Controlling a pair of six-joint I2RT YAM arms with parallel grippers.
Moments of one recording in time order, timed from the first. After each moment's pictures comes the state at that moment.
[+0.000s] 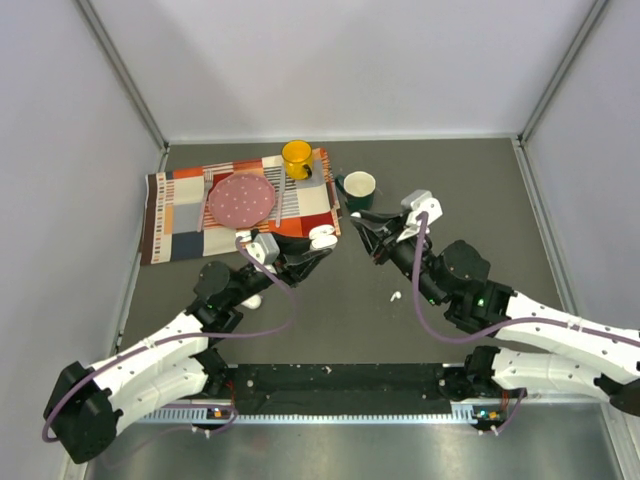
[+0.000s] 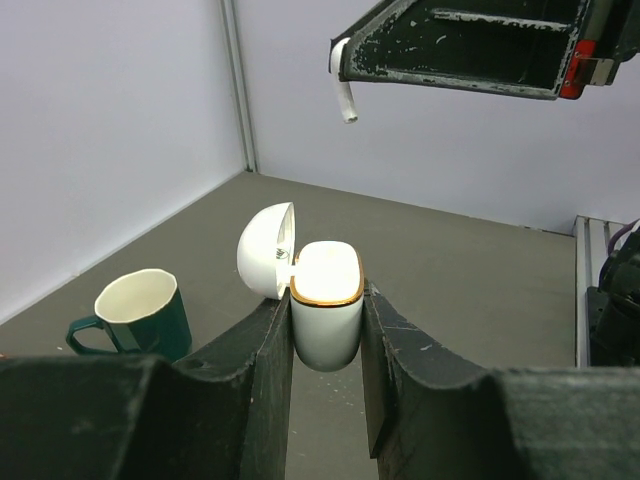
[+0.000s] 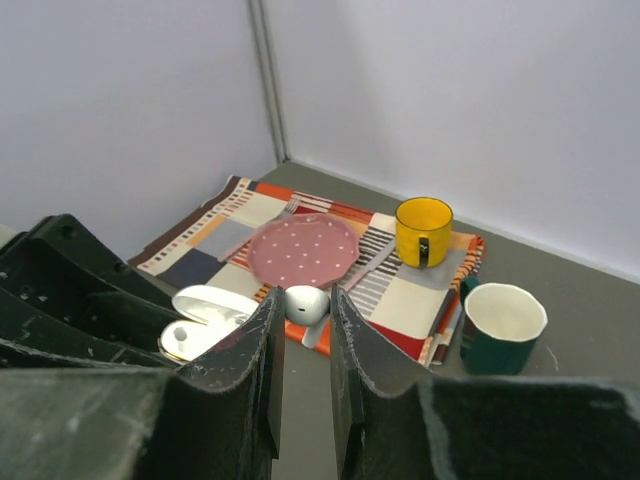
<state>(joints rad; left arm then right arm) -0.72 0.84 0.41 0.76 0.37 -0.08 1.12 0.90 0.83 0.28 0.44 -0.01</state>
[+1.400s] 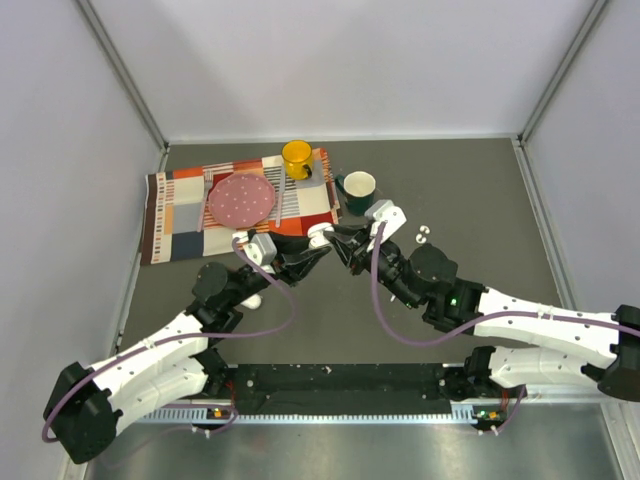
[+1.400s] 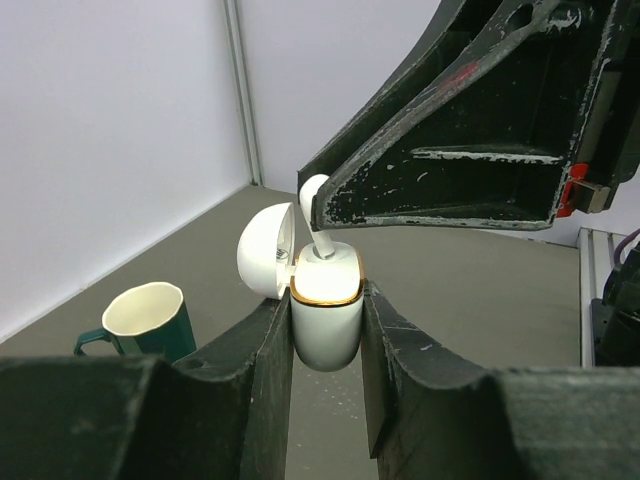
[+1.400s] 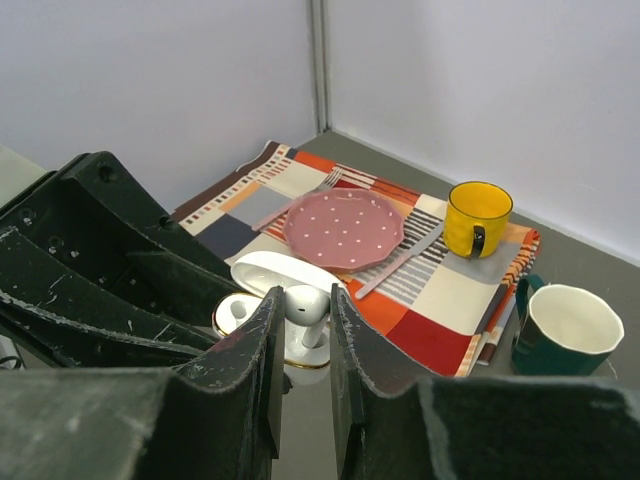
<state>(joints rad) -0.72 0.83 0.41 0.79 0.36 -0.08 1.20 1.05 0.84 0.36 0.40 -0.01</state>
